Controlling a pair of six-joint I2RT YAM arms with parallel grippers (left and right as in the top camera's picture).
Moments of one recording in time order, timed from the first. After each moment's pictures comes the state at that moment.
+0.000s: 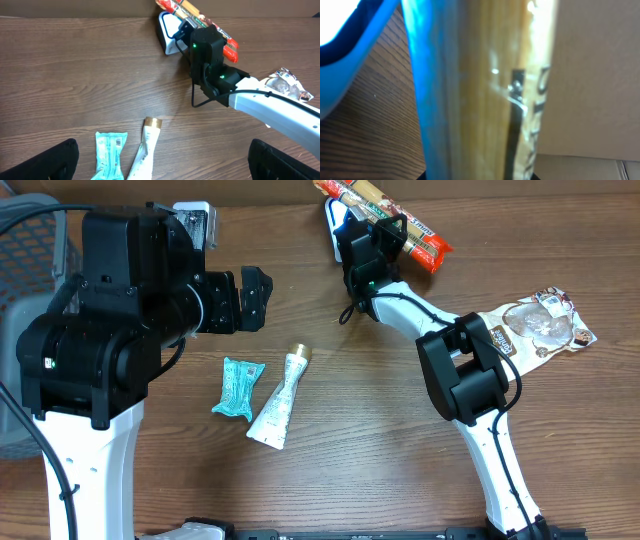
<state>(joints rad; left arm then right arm) -0.19 1.45 2.07 -1.41 0.12 -0.18 0.47 2.54 1.93 0.17 0.98 -0.99</state>
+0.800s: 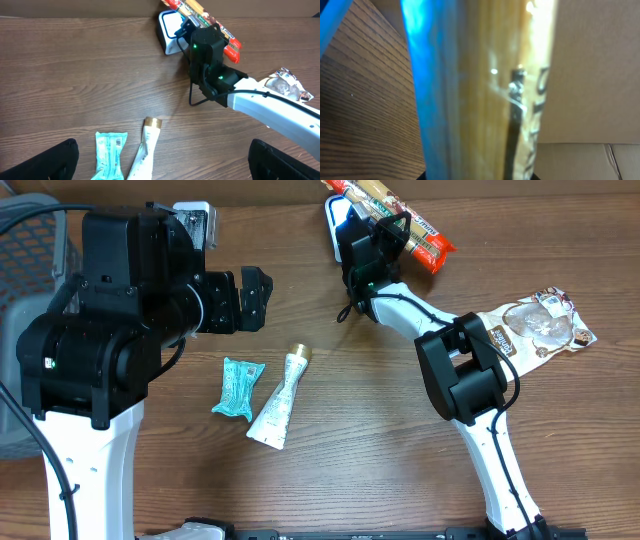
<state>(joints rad) -0.19 1.45 2.07 -1.41 0.12 -0.18 0.47 2.55 1.93 0.24 1.05 -1.00</state>
